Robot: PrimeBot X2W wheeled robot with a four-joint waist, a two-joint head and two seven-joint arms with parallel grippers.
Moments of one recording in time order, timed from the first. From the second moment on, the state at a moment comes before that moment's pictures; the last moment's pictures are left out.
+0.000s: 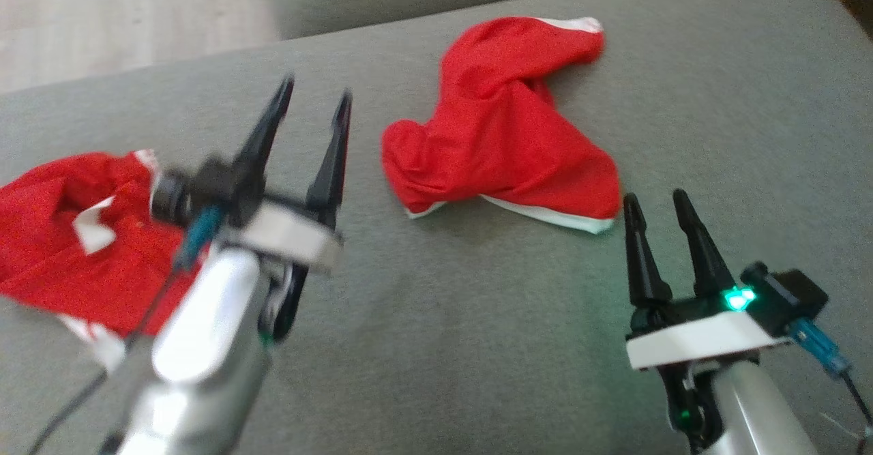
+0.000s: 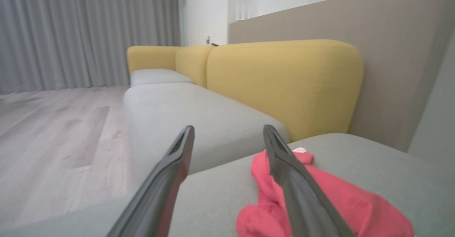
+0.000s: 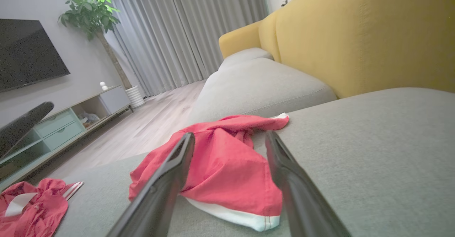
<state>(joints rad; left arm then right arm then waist) -0.59 0.18 -0.50 0.47 -0.41 -0.03 -0.23 -0.11 -0.05 0.17 0.20 0.34 0.13 -0.25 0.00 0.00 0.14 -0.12</state>
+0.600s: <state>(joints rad) -0.22 0.13 -0.47 0.29 -0.38 0.07 -0.25 -0.06 -0.05 0.04 0.24 0.29 0.13 -0.25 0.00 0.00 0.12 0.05</state>
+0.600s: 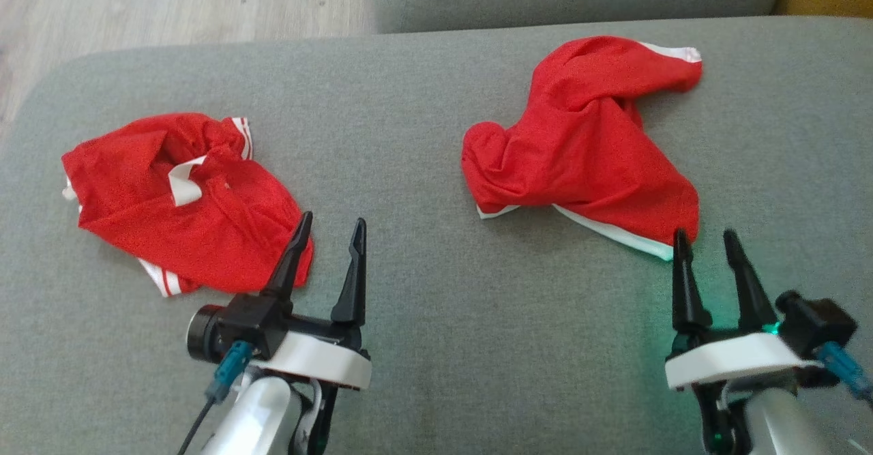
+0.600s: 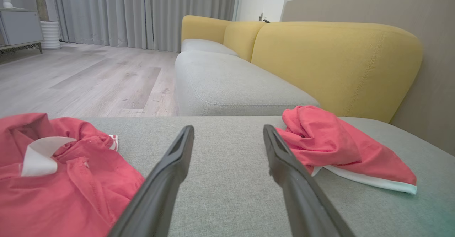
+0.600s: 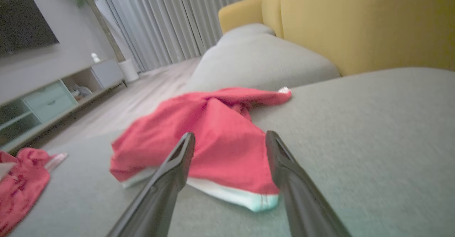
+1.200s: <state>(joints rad) -0.26 0.09 -0.44 0.30 -0.34 0.03 -0.25 -0.34 -0.05 0.00 0.80 0.27 0.13 -0.24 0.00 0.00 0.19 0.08</state>
